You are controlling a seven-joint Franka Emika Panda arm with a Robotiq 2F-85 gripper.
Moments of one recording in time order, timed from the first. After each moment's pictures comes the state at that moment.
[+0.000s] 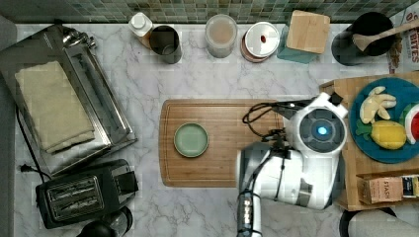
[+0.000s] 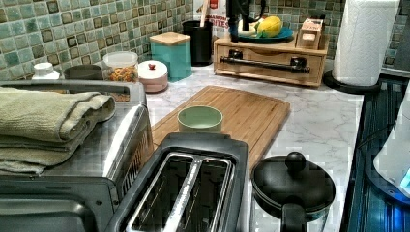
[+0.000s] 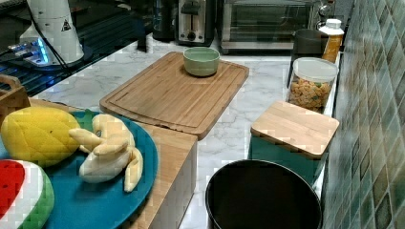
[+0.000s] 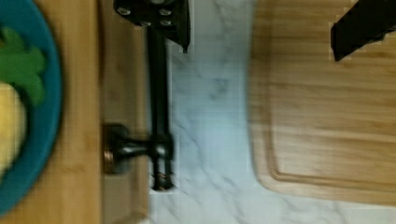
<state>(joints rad) -0.19 -0.04 -0.14 -2.22 -0.23 0.62 -1.03</state>
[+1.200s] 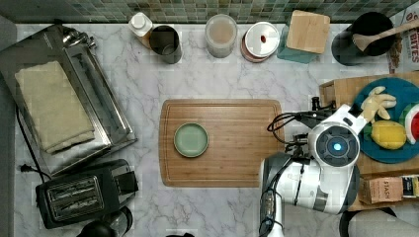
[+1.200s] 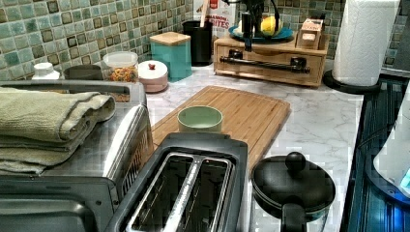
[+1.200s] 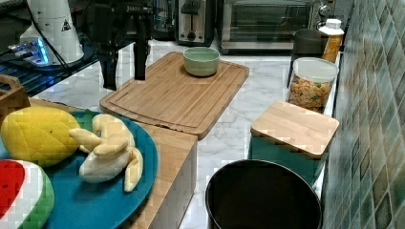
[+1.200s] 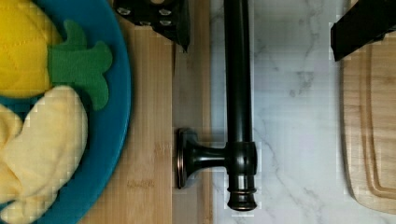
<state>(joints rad) -0.27 0.05 -0.18 -2.29 -0.37 0.88 -1.03</state>
